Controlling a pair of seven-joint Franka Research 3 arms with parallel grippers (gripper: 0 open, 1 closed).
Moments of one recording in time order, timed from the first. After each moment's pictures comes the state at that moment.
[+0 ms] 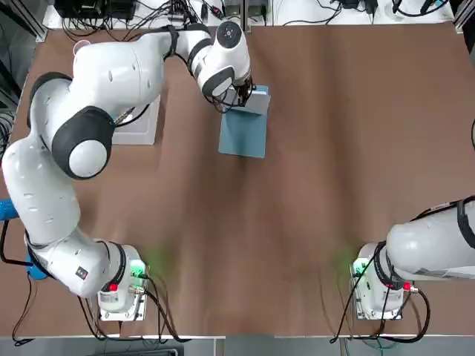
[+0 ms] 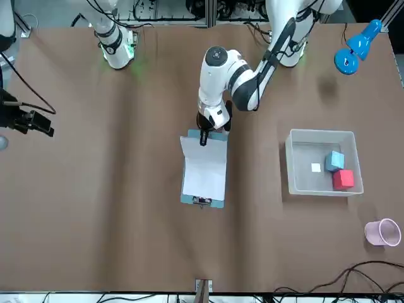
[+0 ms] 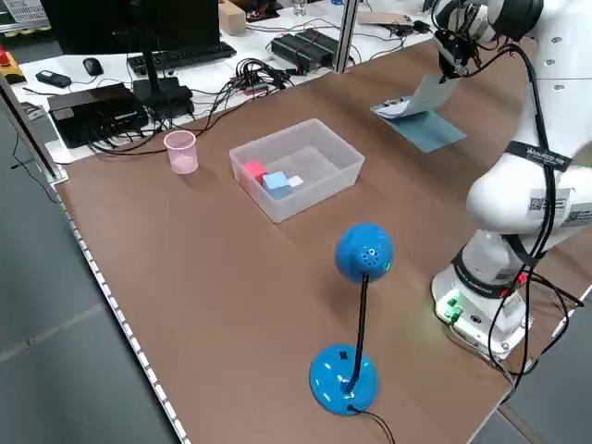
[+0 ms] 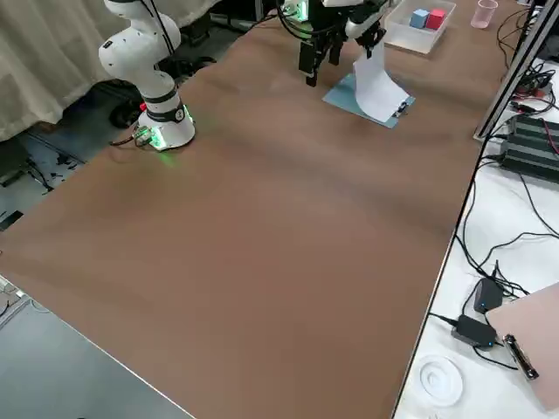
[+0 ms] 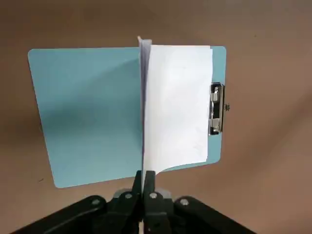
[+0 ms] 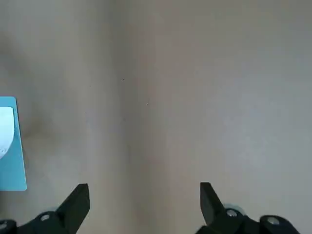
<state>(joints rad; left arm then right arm) -0.52 0.48 -0.35 -1.73 0.36 2.45 -2.46 -0.10 0.10 0.07 -1.51 0.01 1.58 0.07</state>
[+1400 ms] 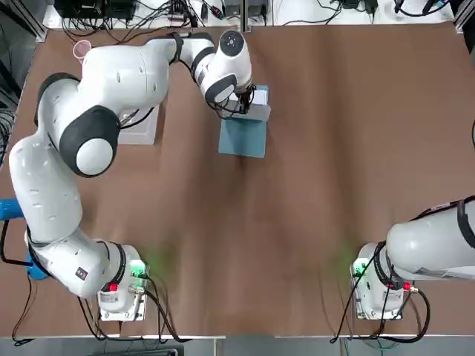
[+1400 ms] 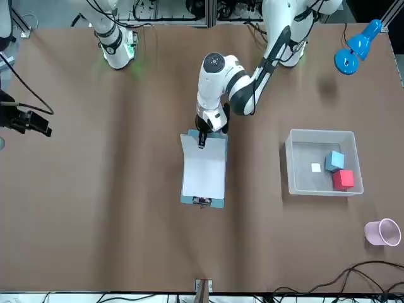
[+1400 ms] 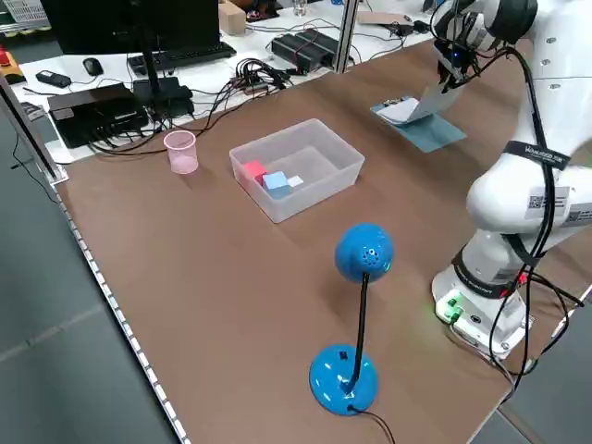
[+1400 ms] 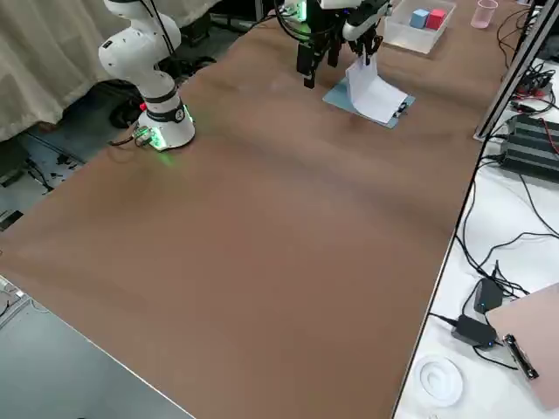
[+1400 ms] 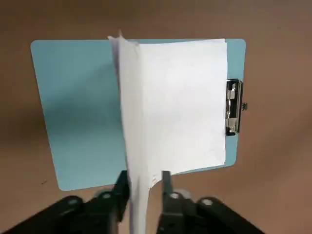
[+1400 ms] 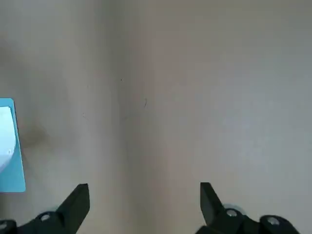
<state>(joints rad) -0.54 0.53 -0.34 -1.73 0.36 2.48 -2.48 -0.11 0.10 0.07 -1.51 0.01 1.58 0.07</state>
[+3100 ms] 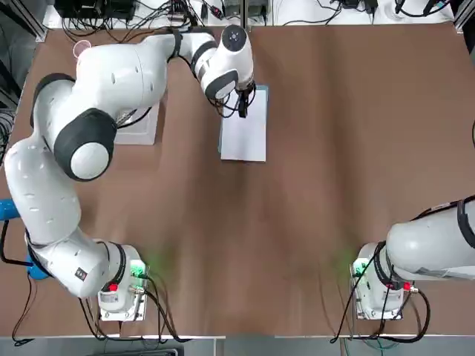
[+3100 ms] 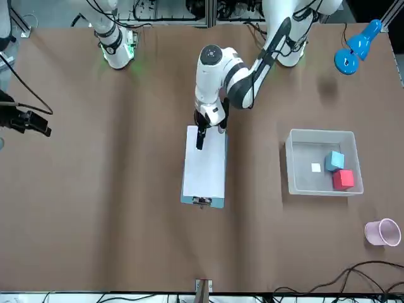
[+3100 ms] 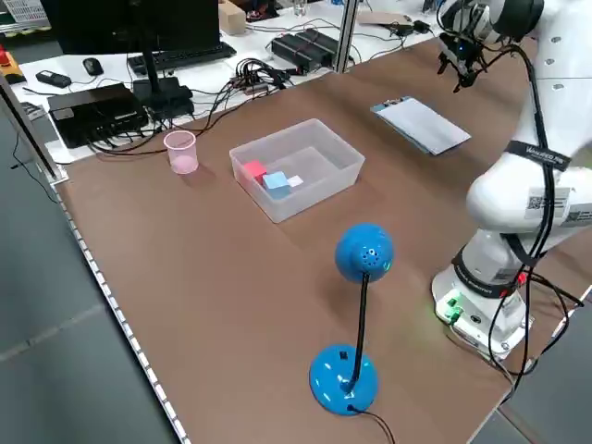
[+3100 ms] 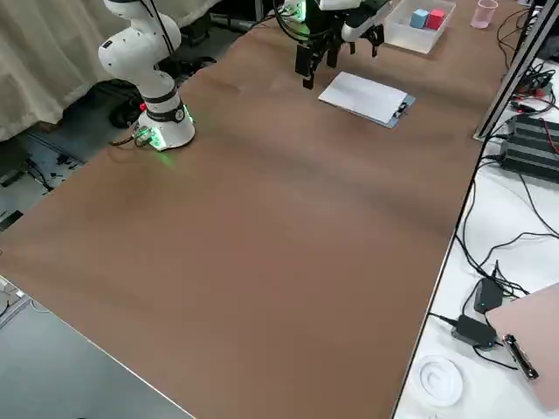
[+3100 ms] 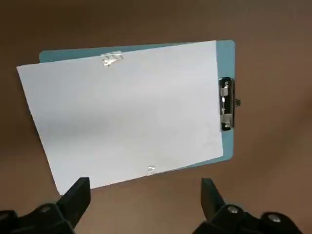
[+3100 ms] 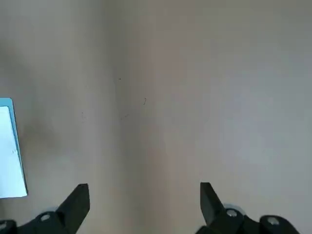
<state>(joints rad) -0.54 0.48 -0.34 -1.71 0.36 2.41 -2.41 -0.12 0.10 0.07 -1.51 0.01 1.58 0.07</state>
